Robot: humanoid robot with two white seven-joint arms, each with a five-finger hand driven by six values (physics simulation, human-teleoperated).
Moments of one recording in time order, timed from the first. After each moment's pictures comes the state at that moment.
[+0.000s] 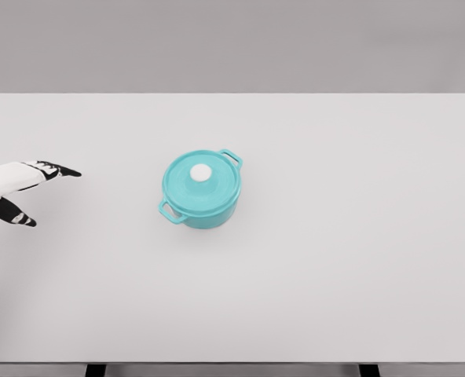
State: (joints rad) left arm -0.35 0.87 -0.30 -1.25 -0.27 -0.61 -0.61; right arm 0.03 0.00 0.75 -0.07 0.35 -0.21 0.09
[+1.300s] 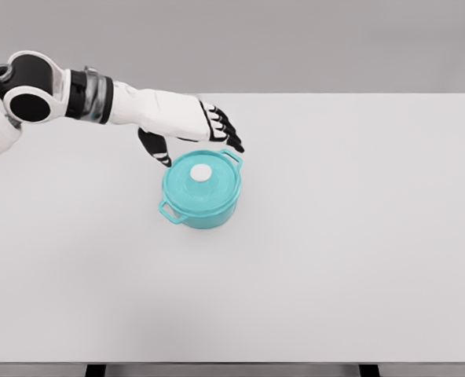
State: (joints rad) left arm -1.21 0.64 -1.19 -1.38 -0.14 -0.61 -0.61; right arm 0.03 0.00 0.75 -0.07 0.35 -0.21 0.09
